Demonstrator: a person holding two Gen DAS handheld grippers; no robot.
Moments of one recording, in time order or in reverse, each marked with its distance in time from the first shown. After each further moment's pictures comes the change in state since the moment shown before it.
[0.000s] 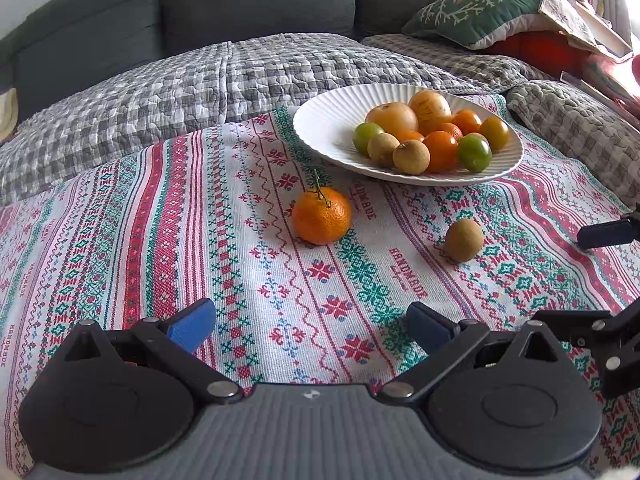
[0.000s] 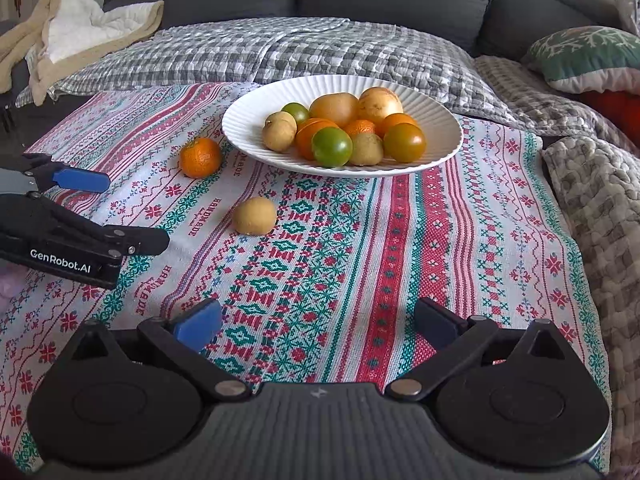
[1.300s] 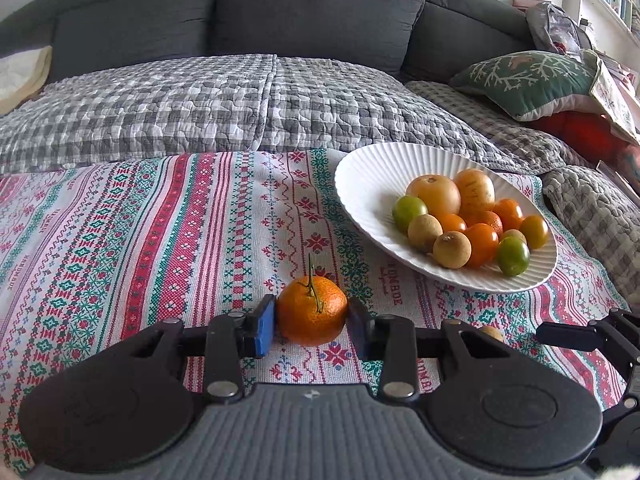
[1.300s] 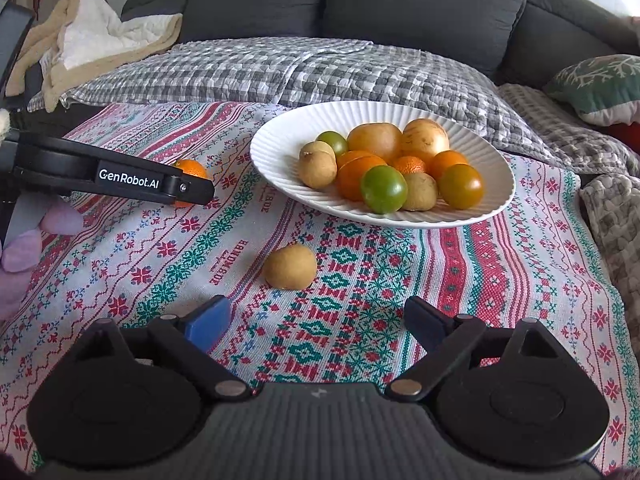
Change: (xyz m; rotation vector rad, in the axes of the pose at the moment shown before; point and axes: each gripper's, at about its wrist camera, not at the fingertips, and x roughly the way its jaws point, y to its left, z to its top) left arm 0.005 0.022 0.024 -0.206 -0.062 -0.002; right arm 0.026 0.020 0.019 -0.033 -0.079 0.031
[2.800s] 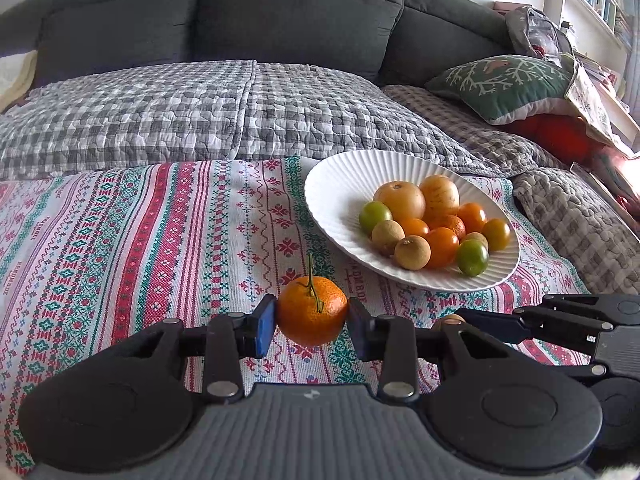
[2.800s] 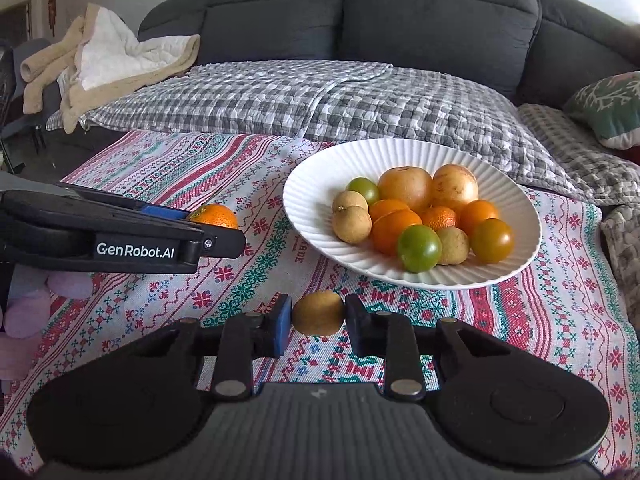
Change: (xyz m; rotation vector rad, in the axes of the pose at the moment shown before) left arm -0.014 -0.007 0.006 0.026 -0.005 -0.073; right arm -0.009 0.009 0.022 0.003 -0.058 0.064
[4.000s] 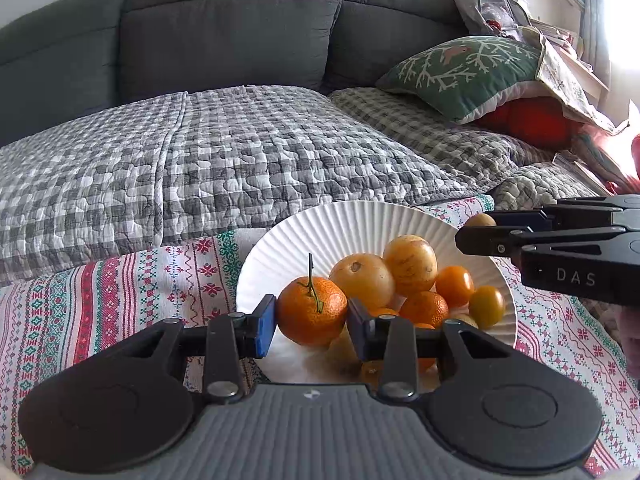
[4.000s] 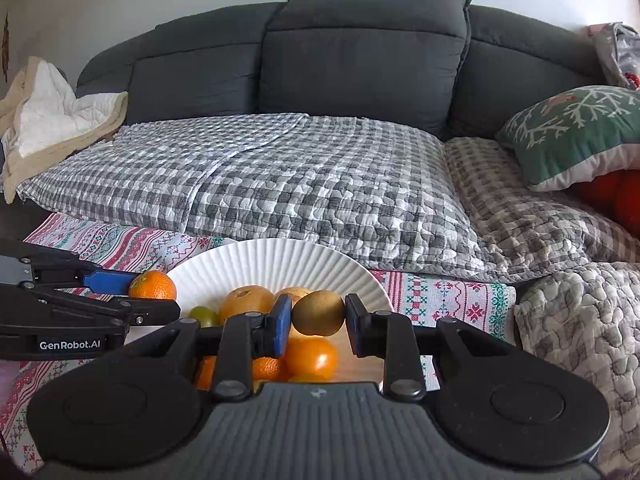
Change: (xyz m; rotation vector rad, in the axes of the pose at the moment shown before) left arm 0.061 -0.034 0.068 0.194 0.005 -0.083; right arm 0.010 -0.101 0.066 0.089 -0.098 -0.127
